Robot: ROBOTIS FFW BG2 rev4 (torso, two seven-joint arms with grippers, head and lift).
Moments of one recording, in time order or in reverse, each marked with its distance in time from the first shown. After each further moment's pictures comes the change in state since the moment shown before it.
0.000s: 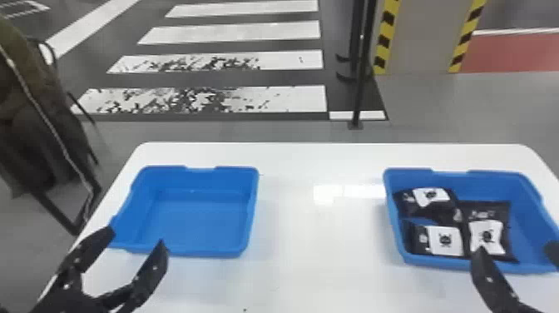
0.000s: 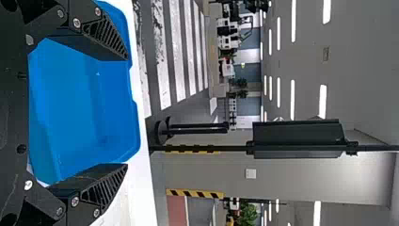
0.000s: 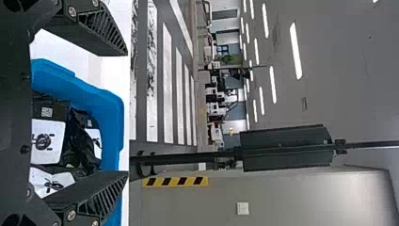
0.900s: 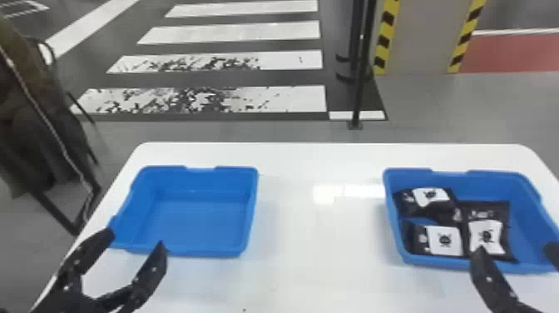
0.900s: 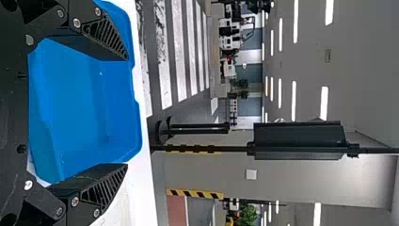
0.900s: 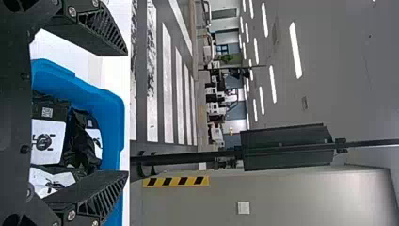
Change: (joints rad) left arm 0.000 0.000 0.000 0.008 0.008 0.001 0.000; right arm -0.002 0.000 0.000 0.004 -0.005 0.000 0.000
